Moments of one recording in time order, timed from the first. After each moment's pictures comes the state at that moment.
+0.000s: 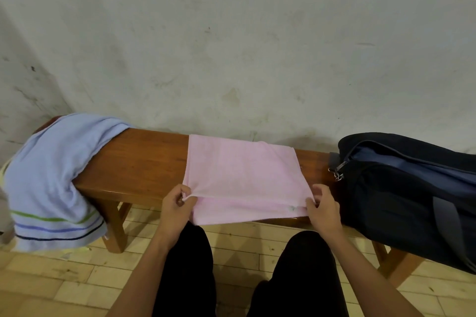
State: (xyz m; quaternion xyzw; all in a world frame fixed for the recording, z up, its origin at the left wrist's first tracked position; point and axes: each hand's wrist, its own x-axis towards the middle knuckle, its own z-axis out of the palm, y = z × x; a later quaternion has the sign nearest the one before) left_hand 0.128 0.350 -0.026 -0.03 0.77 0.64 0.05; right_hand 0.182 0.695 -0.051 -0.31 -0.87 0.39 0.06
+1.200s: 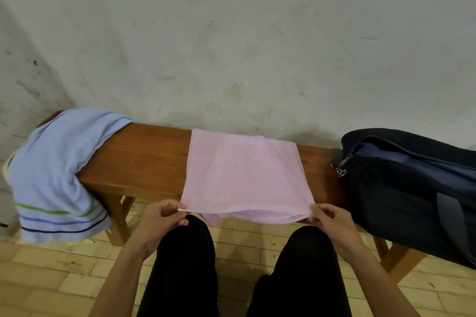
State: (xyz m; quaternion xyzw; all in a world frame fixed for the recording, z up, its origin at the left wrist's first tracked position) left_hand 0.149 0.306 -0.007 -0.14 0.72 0.64 0.22; right_hand 0.229 0.684 -0.025 -0.35 -0.71 0.61 0.02
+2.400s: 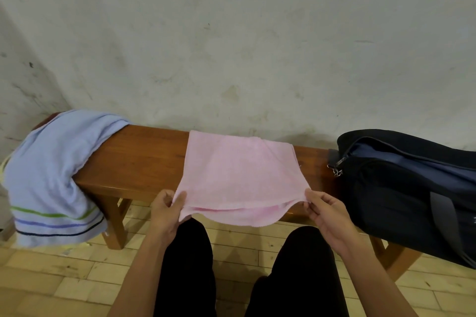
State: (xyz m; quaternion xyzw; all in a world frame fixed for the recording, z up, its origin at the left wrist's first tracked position) left_hand 0.136 0.342 -0.014 -0.22 0.69 0.68 0.11; right_hand 0.219 0.665 0.021 -0.34 -0.53 0.78 0.02
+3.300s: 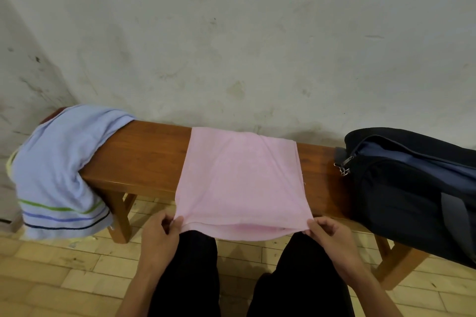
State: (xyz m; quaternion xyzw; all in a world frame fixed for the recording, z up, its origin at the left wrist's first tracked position) left_hand 0.190 0.319 -0.020 -0.15 0.88 0.45 0.03; right_hand 0.263 0.658 -0.018 -0.32 -0.74 0.58 -0.02
